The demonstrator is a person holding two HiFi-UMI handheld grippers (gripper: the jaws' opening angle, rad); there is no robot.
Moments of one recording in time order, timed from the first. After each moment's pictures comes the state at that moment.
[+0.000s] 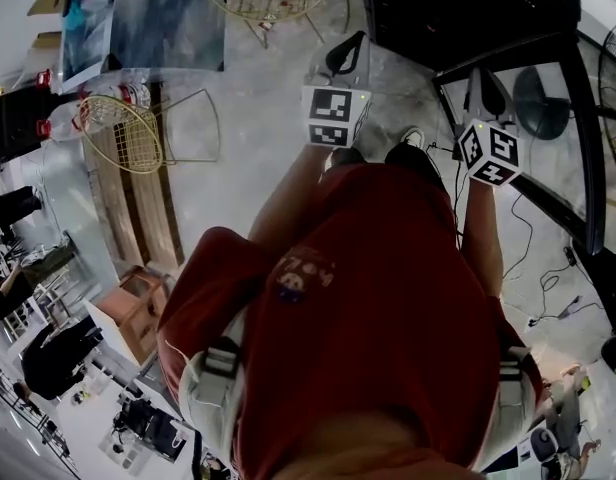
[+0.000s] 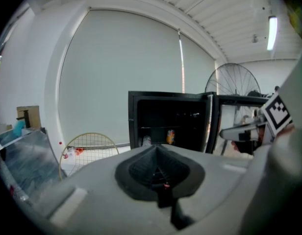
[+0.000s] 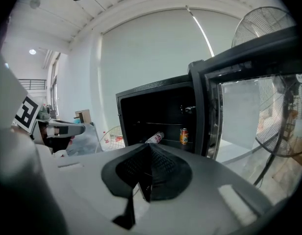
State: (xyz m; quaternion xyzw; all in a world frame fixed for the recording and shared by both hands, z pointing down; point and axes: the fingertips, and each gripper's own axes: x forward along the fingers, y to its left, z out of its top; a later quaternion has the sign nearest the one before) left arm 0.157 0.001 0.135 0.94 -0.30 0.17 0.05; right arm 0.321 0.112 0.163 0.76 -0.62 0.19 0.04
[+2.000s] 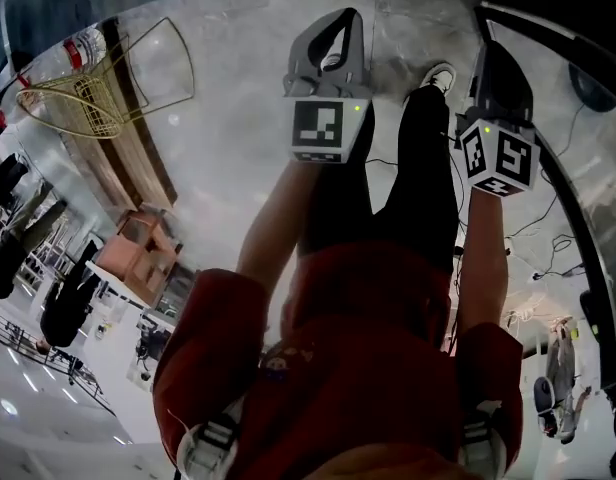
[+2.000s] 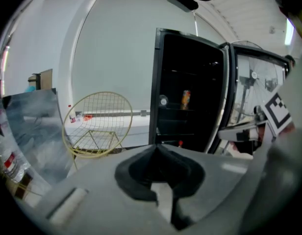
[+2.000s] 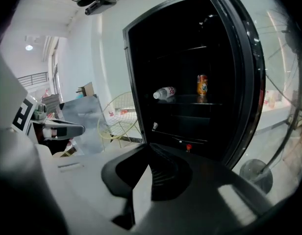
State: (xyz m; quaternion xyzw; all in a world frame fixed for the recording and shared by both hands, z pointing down) left arm 0.075 -0.039 0.405 0.91 -0.35 0.22 0.12; right arm 0.231 0.049 0.429 0.72 -0.63 0.27 0.10
